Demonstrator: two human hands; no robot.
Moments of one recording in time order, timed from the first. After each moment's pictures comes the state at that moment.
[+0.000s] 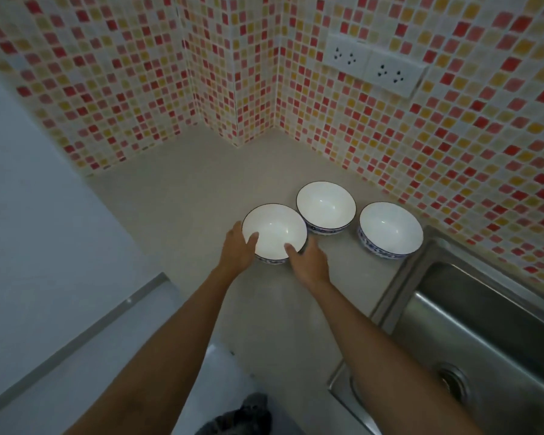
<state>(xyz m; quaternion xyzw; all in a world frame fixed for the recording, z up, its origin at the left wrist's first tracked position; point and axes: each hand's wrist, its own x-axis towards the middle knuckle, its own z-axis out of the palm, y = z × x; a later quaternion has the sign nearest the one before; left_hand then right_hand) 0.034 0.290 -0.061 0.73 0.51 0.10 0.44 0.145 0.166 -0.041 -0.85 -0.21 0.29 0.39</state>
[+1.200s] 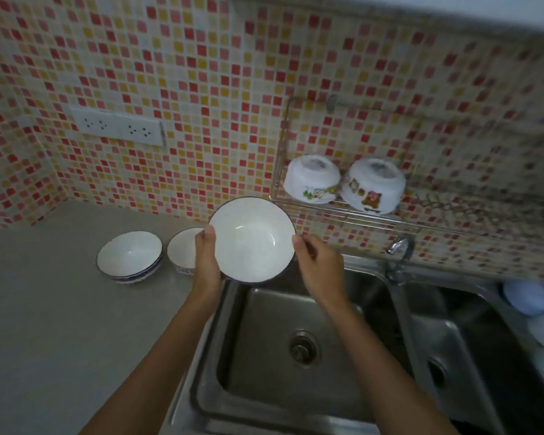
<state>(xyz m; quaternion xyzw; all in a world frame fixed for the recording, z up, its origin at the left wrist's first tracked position) 0.200 0.014 0.080 0.51 0.22 0.18 0.81 0.250 -0.166 0.099 -0.84 -0.15 -0.05 0.51</state>
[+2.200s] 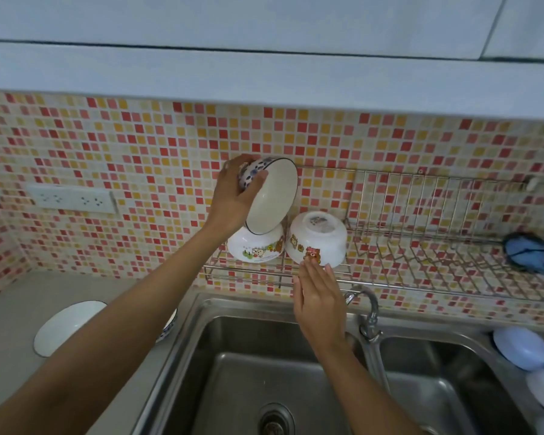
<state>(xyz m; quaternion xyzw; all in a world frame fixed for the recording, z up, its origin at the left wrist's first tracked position) 0.387 -0.075 0.246 0.80 -0.03 0.35 0.49 0.372 -0.268 0.076 -0.85 -0.23 -0.43 0.19</state>
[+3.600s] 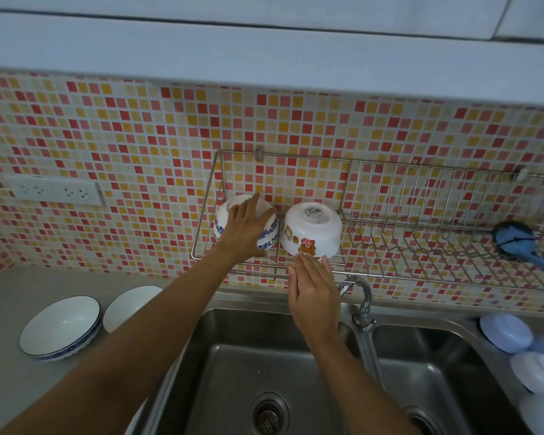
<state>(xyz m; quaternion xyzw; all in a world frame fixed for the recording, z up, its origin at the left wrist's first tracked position) 0.423 -0.076 0.153 0.98 -0.07 0.19 -0.03 0.368 -0.264 0.077 -0.85 -0.21 -0.44 0.21</state>
